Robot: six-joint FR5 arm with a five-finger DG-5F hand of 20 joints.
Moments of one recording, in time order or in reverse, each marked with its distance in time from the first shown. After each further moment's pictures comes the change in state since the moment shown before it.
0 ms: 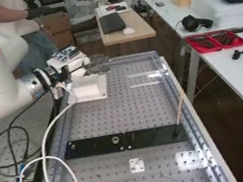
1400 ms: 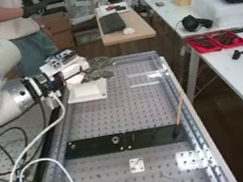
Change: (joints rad) arm -0.154 0.032 0.014 0.088 -0.065 0.027
